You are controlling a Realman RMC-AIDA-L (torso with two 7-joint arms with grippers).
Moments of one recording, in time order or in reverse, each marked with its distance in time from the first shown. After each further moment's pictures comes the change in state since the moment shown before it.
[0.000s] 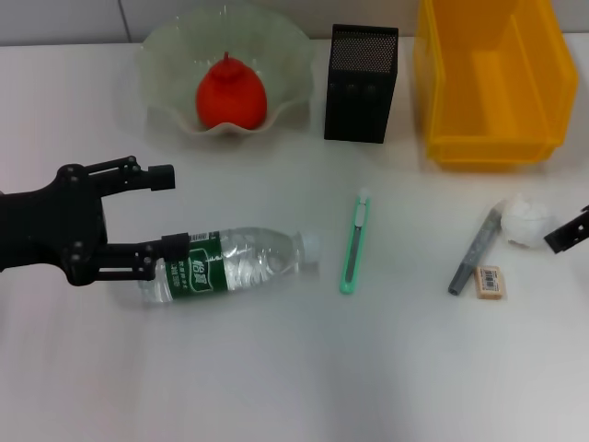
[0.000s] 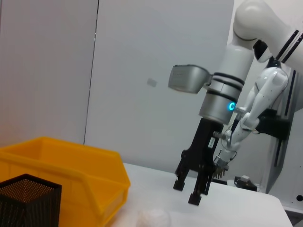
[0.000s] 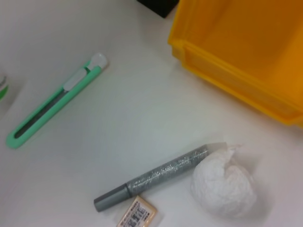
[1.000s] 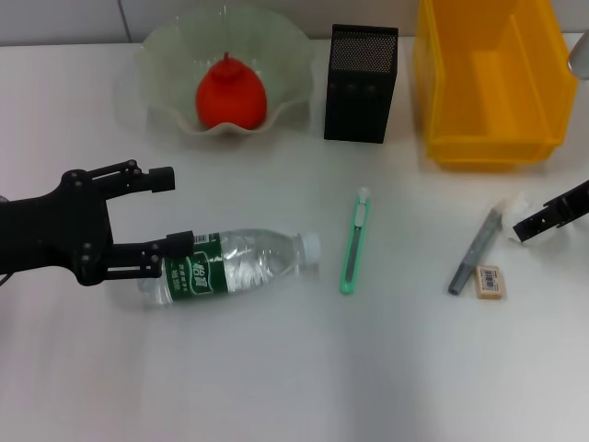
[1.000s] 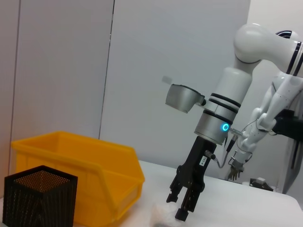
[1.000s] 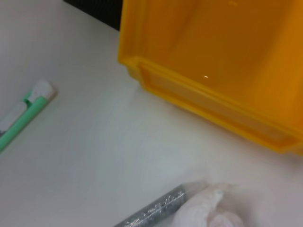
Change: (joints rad) left arm 0.008 -0.017 -0.016 -0.036 0.013 -0.049 0.038; right arm 0.015 0.001 -0.017 0.284 0.001 0.333 0.019
